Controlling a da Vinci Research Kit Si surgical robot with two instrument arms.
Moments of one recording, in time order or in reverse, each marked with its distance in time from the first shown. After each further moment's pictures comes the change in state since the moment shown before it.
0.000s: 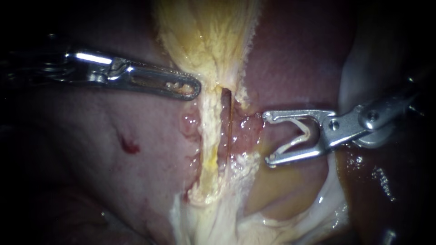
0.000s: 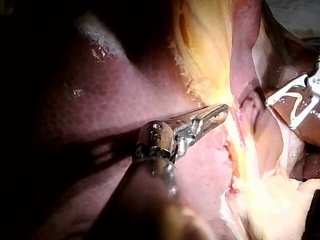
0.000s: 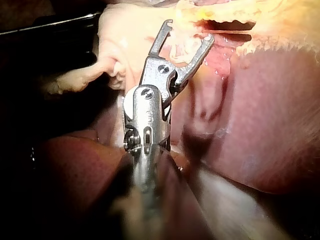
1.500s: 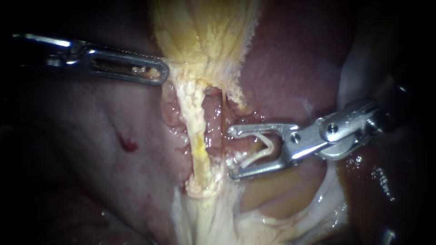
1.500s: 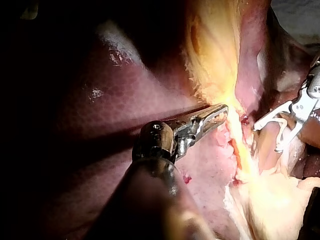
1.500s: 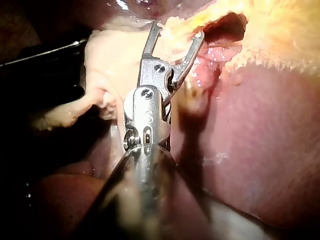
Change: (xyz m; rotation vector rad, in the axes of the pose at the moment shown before) right arm 0.000 0.000 0.008 0.037 -0.003 0.051; left arm -0.003 -0.001 -0.008 0.002 -0.020 -0.018
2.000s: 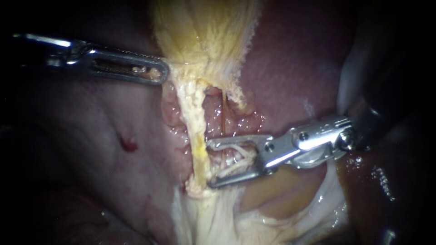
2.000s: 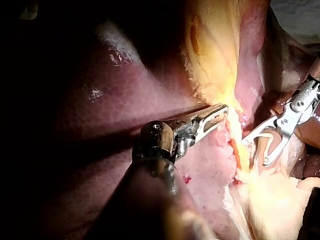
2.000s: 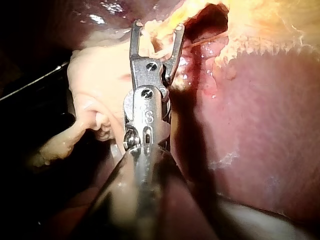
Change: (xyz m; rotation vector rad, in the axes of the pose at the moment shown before) right arm -0.003 0.001 0.005 0.036 -0.007 0.111; left arm 0.000 0.000 0.000 0.000 0.000 0.000
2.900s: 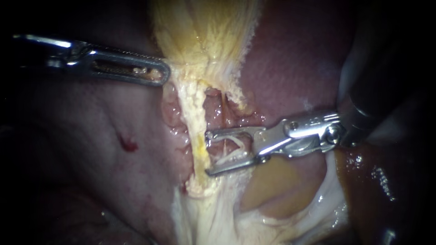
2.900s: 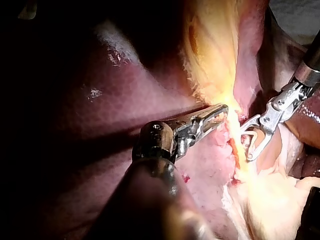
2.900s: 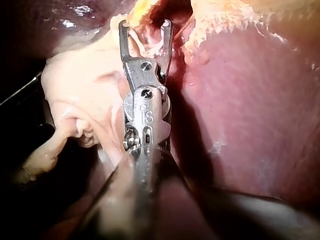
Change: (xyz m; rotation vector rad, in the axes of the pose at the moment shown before) right arm -0.003 0.003 0.001 0.008 0.021 0.060; left arm 0.000 0.000 0.000 -0.002 -0.001 -0.002
